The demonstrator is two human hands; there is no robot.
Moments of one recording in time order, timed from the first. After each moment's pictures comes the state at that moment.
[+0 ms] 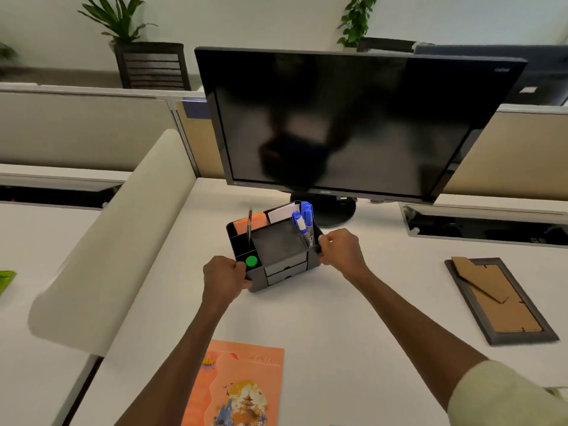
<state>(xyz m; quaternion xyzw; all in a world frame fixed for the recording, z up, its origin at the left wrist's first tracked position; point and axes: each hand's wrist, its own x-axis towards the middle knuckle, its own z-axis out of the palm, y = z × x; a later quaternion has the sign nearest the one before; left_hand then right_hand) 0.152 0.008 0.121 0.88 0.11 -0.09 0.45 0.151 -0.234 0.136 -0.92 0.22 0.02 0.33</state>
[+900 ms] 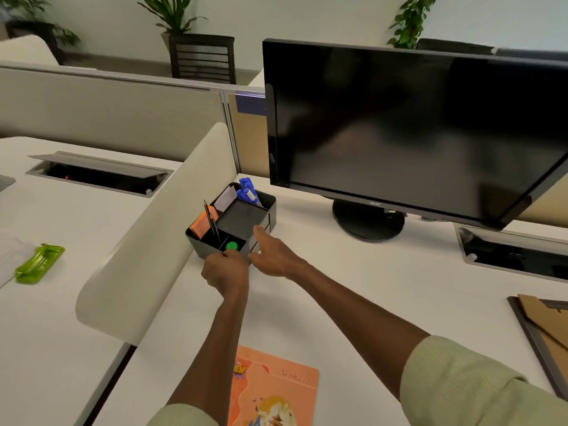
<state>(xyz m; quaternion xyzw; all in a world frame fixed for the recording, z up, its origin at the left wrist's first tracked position) 0.192 0.043 0.119 0.76 0.40 0.14 0.50 0.207 -0.049 0.154 -0.90 -0.08 0.23 0.36</state>
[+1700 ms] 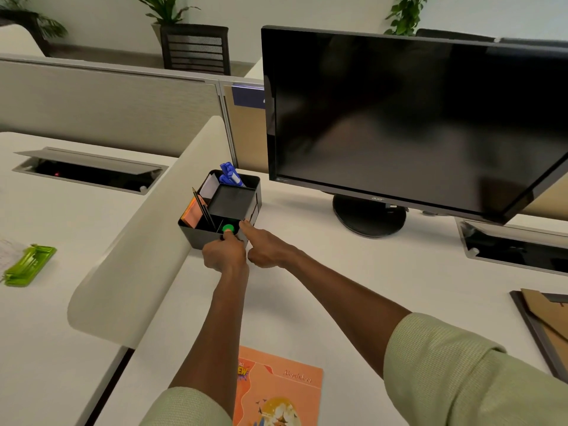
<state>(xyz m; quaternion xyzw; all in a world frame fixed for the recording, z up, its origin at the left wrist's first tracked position) 0.231 0.047 0.120 0.66 0.45 0.11 0.60 0.226 -0.034 0.157 -0.90 -0.13 0.27 0.32</state>
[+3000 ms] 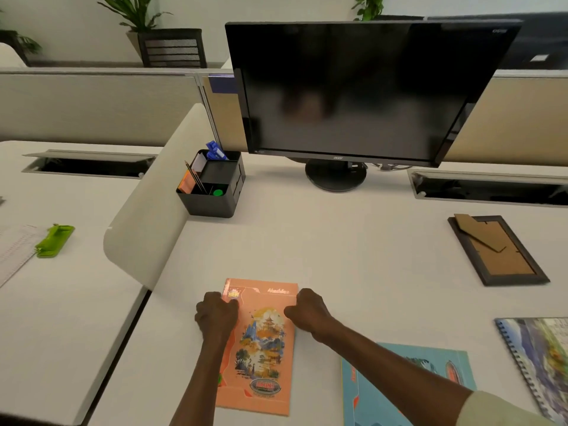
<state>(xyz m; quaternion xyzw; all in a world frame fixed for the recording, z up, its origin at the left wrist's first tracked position) -0.005 0.093 0.050 0.92 0.26 -0.12 0.29 -0.039 -0.100 0.087 -0.85 0.19 0.23 0.43</state>
